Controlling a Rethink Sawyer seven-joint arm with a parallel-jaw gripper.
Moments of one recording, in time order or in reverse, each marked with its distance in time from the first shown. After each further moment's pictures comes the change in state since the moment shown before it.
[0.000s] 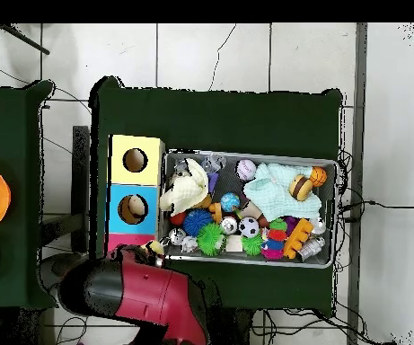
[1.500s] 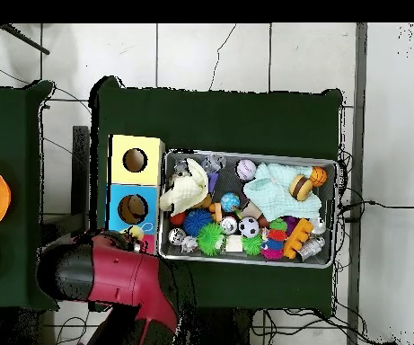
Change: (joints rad) arm 0.075 0.065 -0.002 -0.100 0.061 -0.005 0.103
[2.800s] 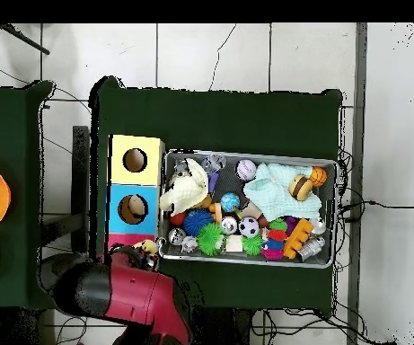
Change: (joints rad) arm -0.015 -0.007 0.002 0.130 0.000 -0.107 0.000
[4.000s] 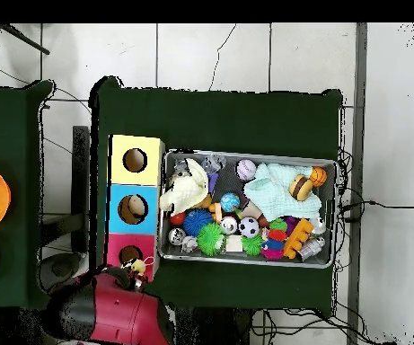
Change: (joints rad) arm 0.070 -0.033 0.007 0.082 0.020 -0.004 0.013
